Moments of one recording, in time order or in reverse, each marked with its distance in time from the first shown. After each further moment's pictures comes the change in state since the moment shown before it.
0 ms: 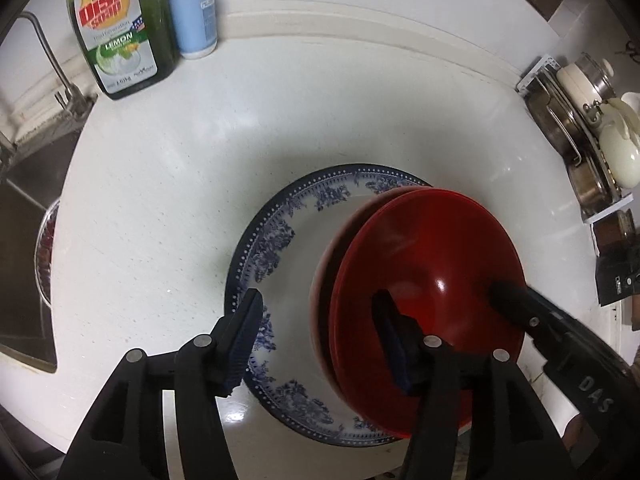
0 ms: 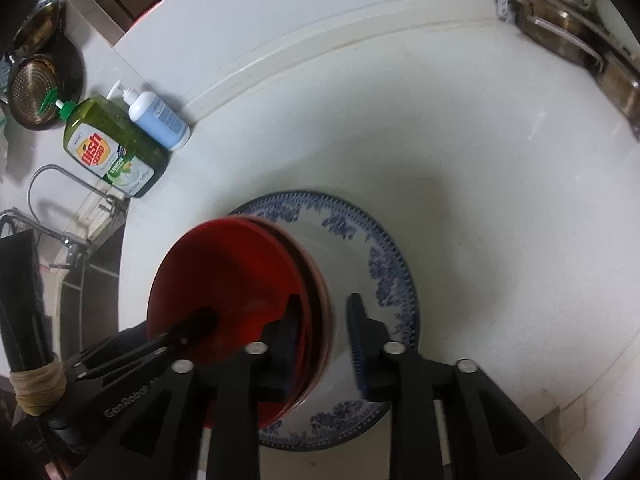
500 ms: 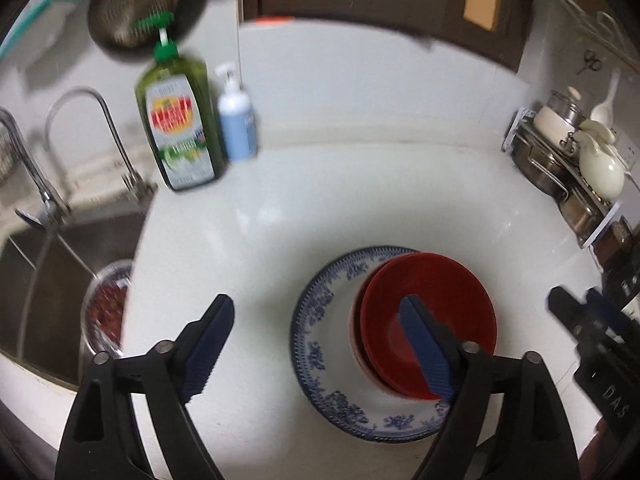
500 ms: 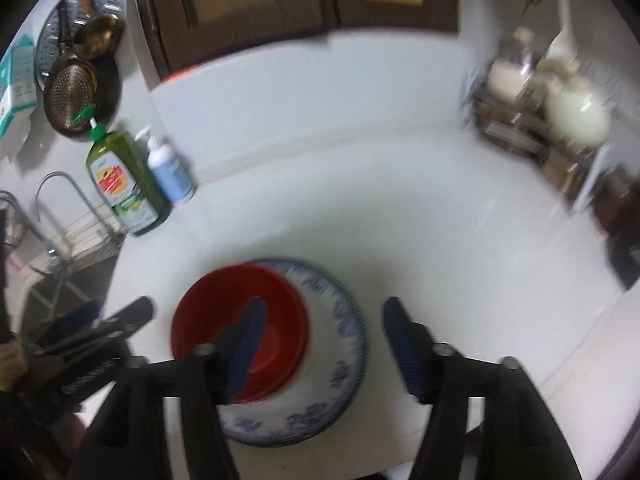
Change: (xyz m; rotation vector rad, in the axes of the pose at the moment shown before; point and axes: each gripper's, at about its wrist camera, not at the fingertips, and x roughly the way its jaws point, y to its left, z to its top) left arm -0.092 0.006 -0.037 0.082 -0.396 0.110; right arm -0.094 0.026 -0.036 -0.120 -0.356 -0.191
